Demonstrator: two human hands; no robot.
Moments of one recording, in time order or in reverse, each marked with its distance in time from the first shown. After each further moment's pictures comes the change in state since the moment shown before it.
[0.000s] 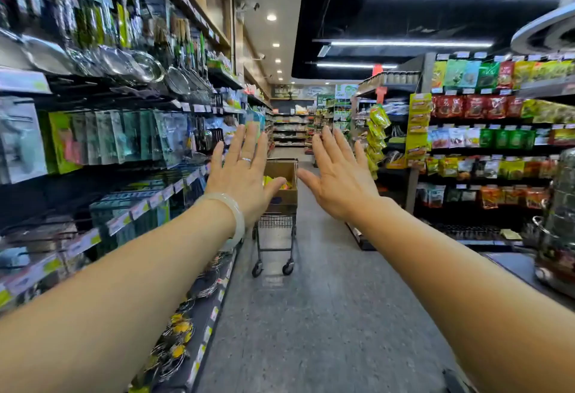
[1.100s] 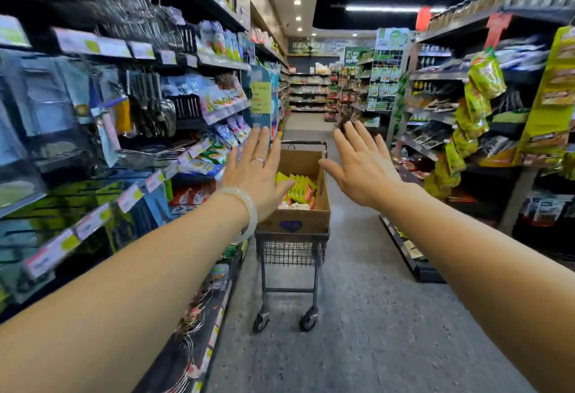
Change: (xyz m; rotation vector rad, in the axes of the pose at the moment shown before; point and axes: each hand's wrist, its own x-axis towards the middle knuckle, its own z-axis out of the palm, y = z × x) left_hand 0.639 -0.157 0.587 0.007 -0.241 -0.030; right_hand 0.664 0.234 0.542 -0.023 -0.176 0.007
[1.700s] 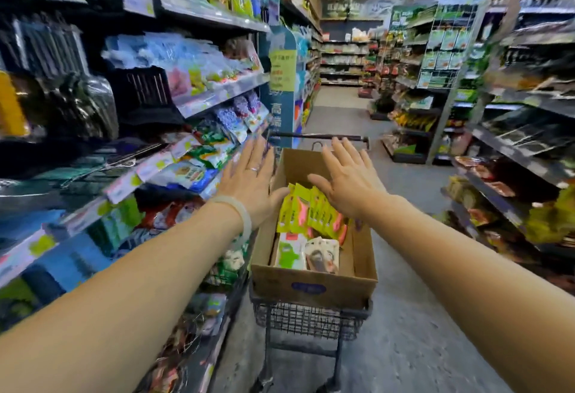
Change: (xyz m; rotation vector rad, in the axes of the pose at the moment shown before) left_hand 0.381 -0.092 0.249 -0.051 -0.192 -0.131; right_hand 0.396 0.074 0.273 0.123 -0.121 -0.148
